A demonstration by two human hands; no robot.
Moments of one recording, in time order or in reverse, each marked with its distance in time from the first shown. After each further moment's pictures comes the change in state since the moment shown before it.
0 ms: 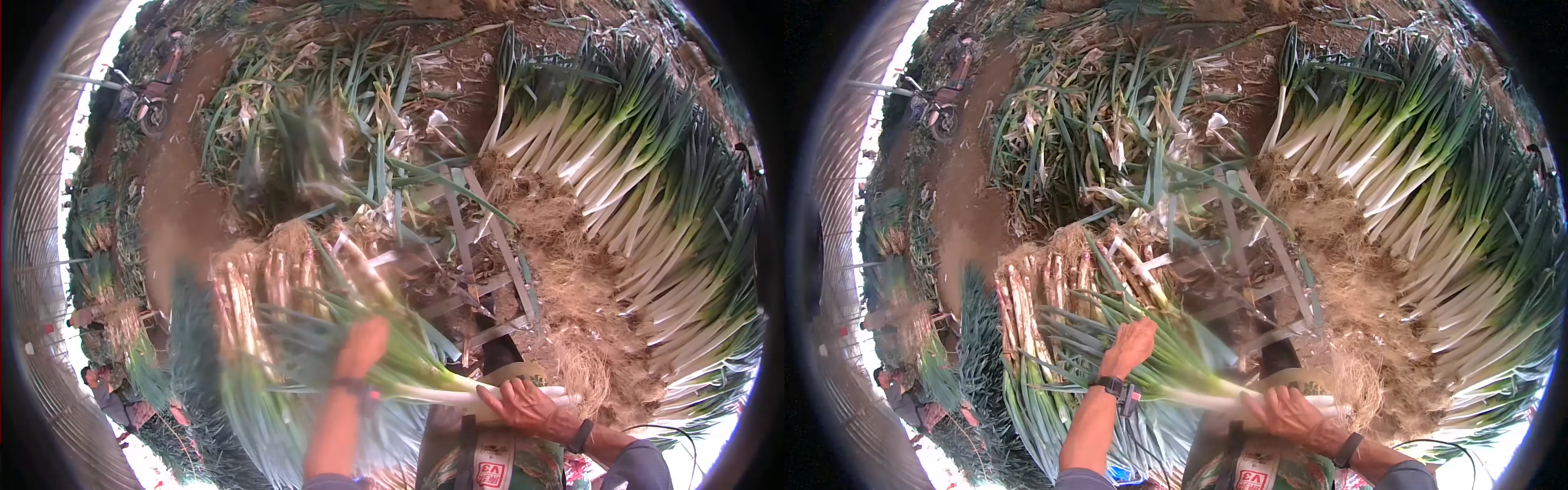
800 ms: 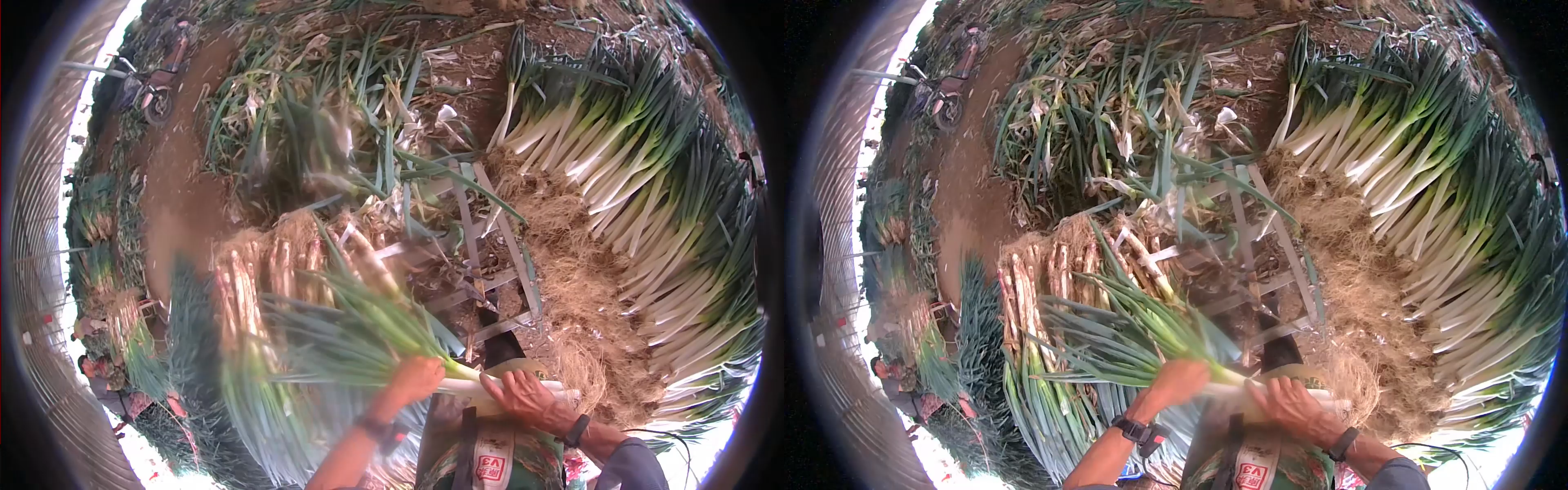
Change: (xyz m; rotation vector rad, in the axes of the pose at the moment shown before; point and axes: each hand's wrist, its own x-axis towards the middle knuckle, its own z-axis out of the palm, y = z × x) left_hand -0.052 0.113 -0.007 -0.179 -0.241 0.240; right_hand 0.012 -0.006 0.013 -0.004 -0.020 0.057
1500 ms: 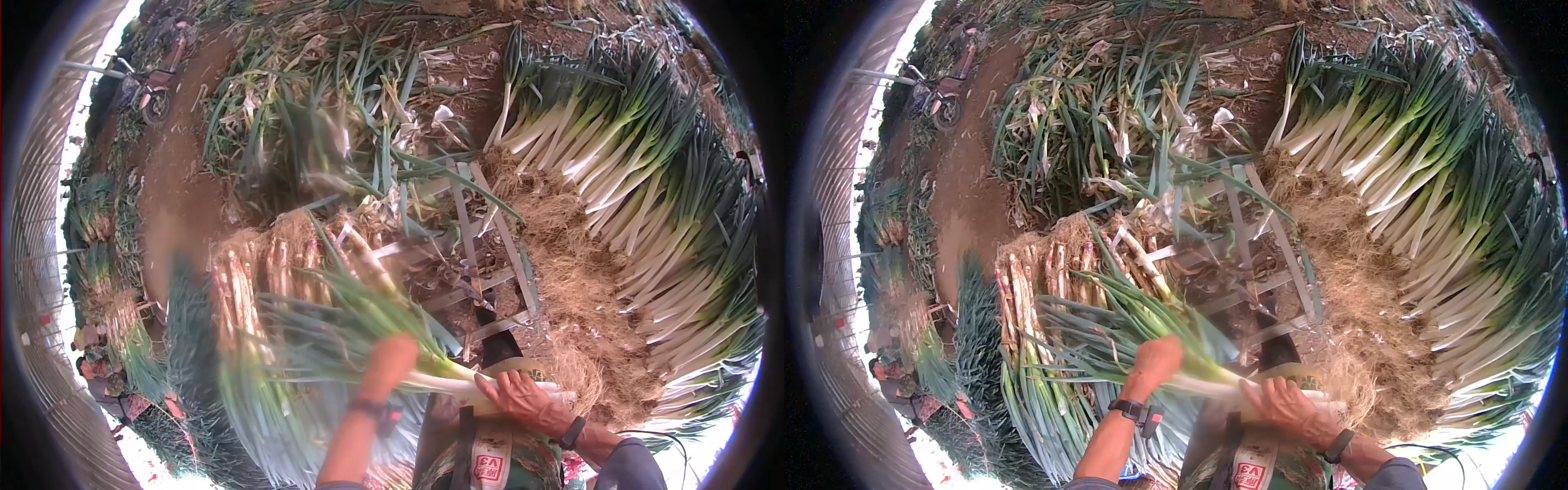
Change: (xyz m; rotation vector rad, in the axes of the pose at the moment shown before) left_hand 0.003 -0.032 -0.023 0.161 0.124 -0.252; right_hand 0.003 -0.009 -0.010 0.021 -0.051 0.019
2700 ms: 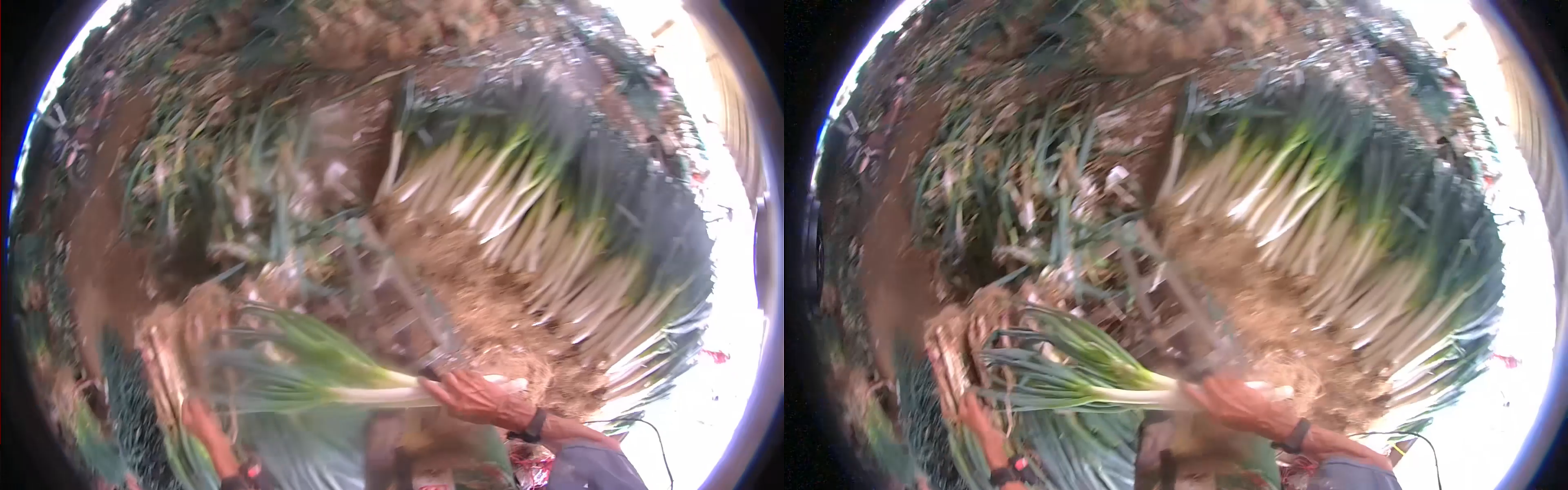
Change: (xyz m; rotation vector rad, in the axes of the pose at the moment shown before) left_hand -0.095 -0.185 -0.051 -1.200 1.049 -0.699; right_hand -0.028 0.067 -0.032 0.040 0.161 0.086
